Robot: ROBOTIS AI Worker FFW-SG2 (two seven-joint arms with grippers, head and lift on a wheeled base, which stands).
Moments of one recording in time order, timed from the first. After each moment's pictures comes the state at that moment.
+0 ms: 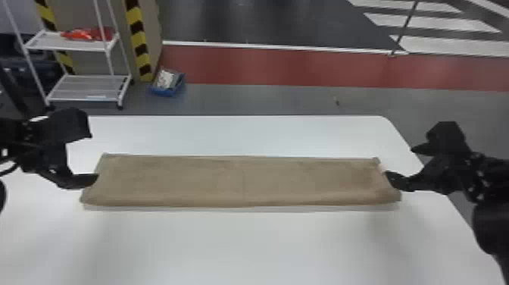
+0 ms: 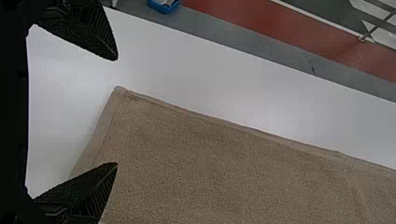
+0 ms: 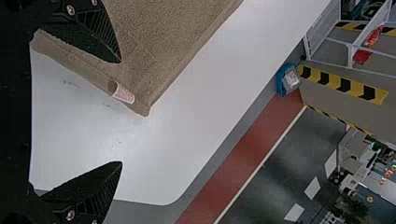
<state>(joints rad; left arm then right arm) -0.28 0.36 0.08 -1.52 -0.87 0.08 -1.20 -0.15 -0.34 -0.30 -1.52 0.57 0.34 0.90</state>
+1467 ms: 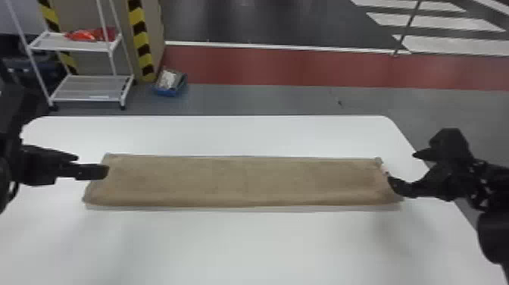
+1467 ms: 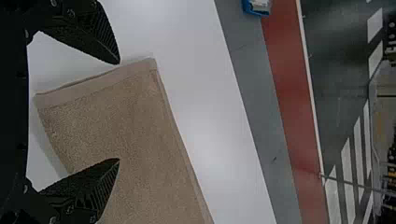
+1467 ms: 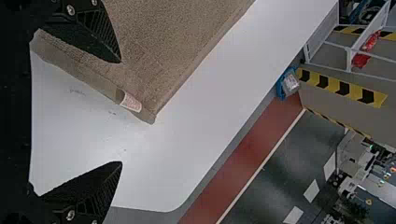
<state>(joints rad) -0.25 0.23 0.16 -1.78 -0.53 1.09 -1.09 -0.13 -0.34 -0.31 -1.50 0.56 0.30 0.90</state>
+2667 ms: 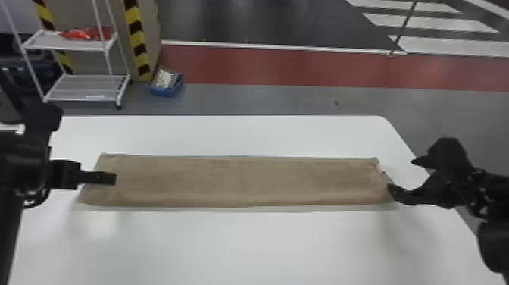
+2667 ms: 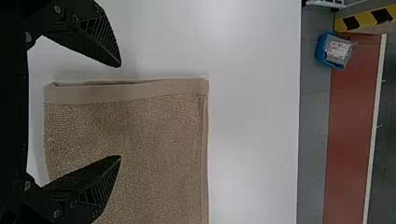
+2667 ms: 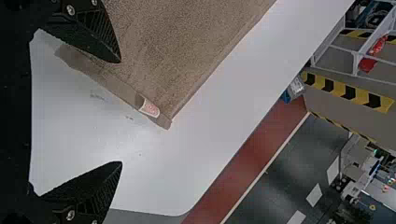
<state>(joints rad) -0.40 0.15 0.13 -1.53 -0.48 1.31 -0.80 -0.10 -0.35 -0.33 -1.48 0.56 0.25 0.90</state>
